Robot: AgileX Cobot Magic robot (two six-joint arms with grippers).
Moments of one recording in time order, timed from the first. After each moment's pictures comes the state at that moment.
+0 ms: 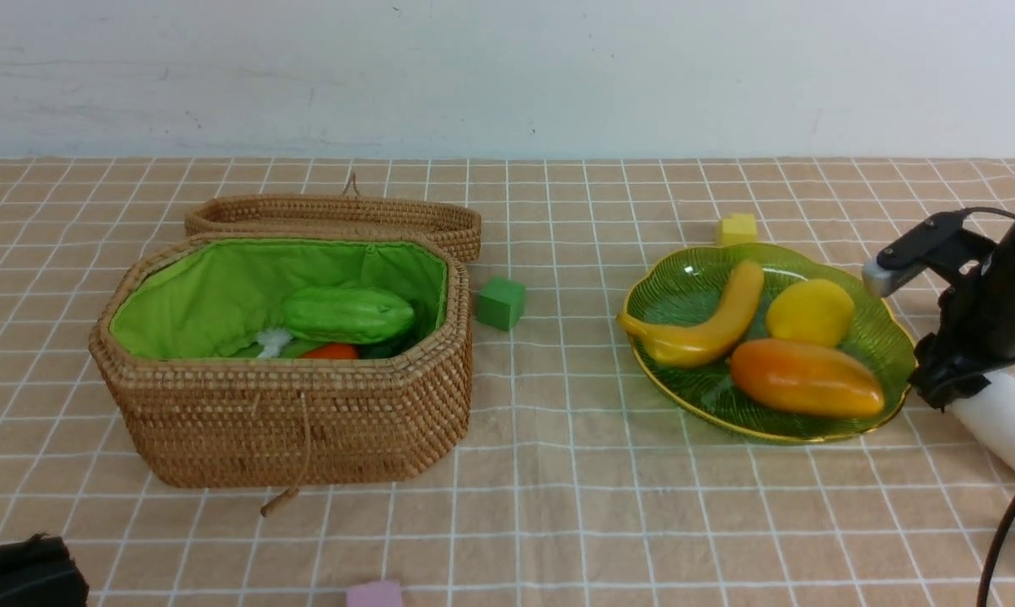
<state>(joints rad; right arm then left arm) -0.09 2.03 -1.46 -0.05 0.77 -0.59 -0.82 0.33 -0.66 -0.15 0.55 0.11</state>
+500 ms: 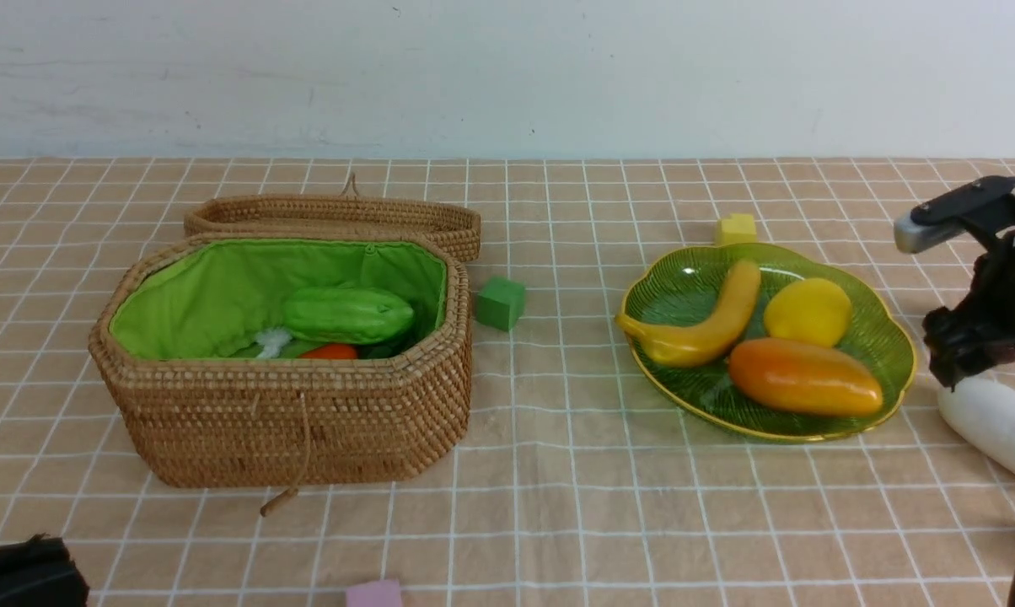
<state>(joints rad) -0.09 1.90 -1.46 -0.10 0.87 -0.36 -0.82 0.33 -0.66 -0.15 0.55 0.11</state>
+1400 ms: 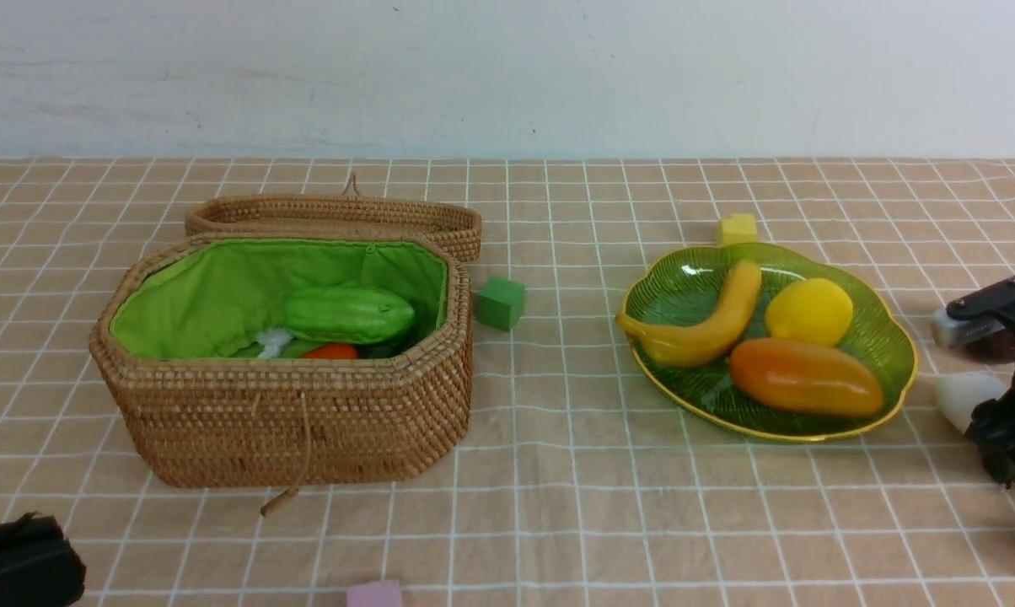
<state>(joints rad) -0.15 1.89 -1.24 -0.20 0.76 -0.29 -0.82 0.33 -0.66 -0.17 0.51 0.11</state>
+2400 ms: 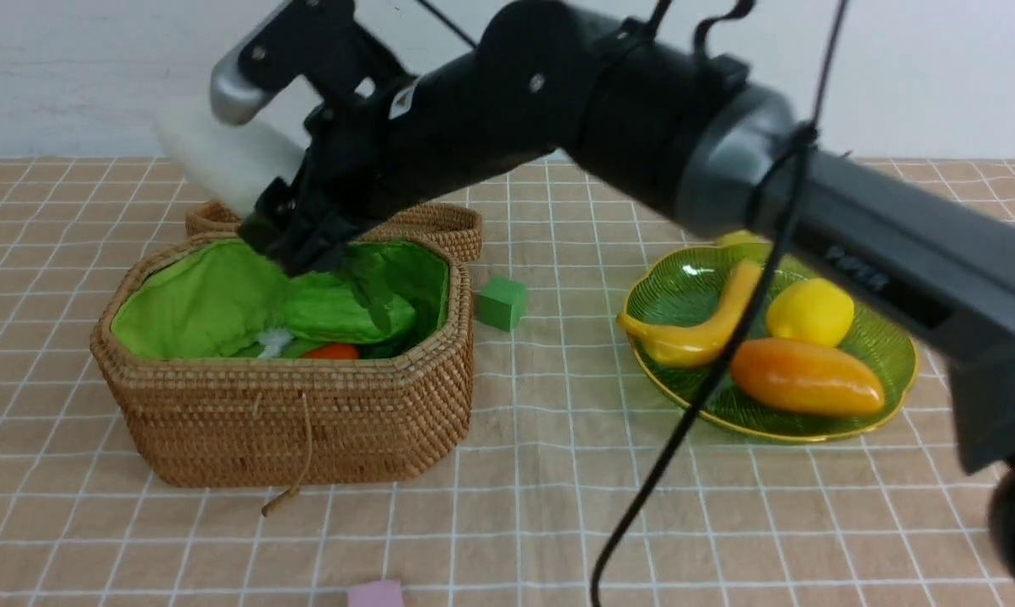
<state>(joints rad) 0.74 2.18 -2.14 0.46 0.61 -0.77 -0.82 0.33 -0.67 0.81 0.61 -0.88</state>
